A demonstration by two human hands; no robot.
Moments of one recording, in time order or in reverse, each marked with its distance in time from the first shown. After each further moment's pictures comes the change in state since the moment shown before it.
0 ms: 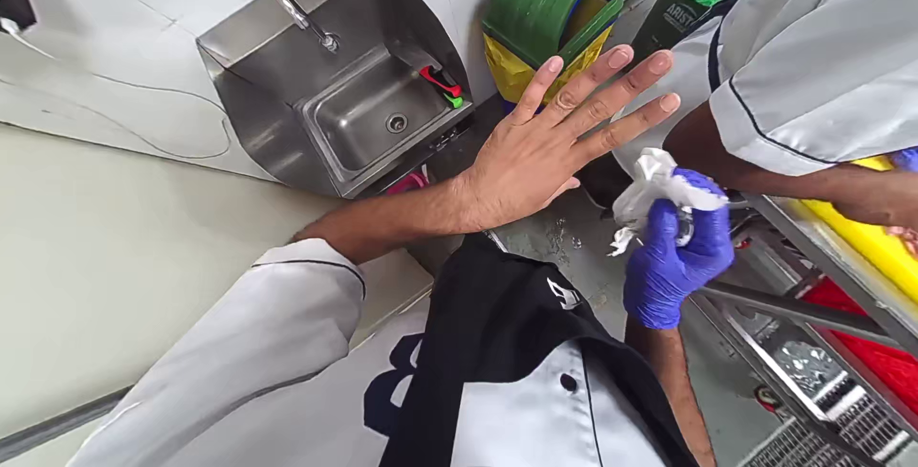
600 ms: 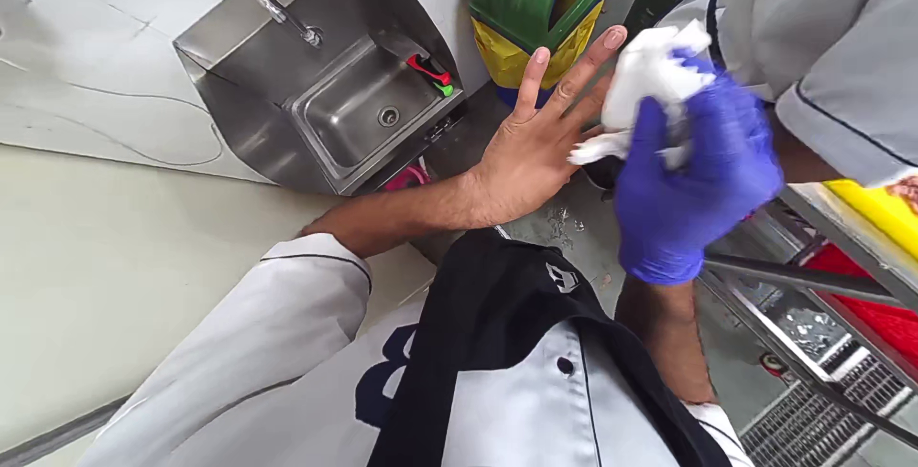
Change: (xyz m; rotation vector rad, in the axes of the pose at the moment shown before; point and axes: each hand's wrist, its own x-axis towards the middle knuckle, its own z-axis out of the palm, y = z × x) left_hand -0.001 0.018 0.017 -0.075 0.010 -0.017; right_hand 0.056 -0.056 0.035 -0.461 -0.045 -0.268
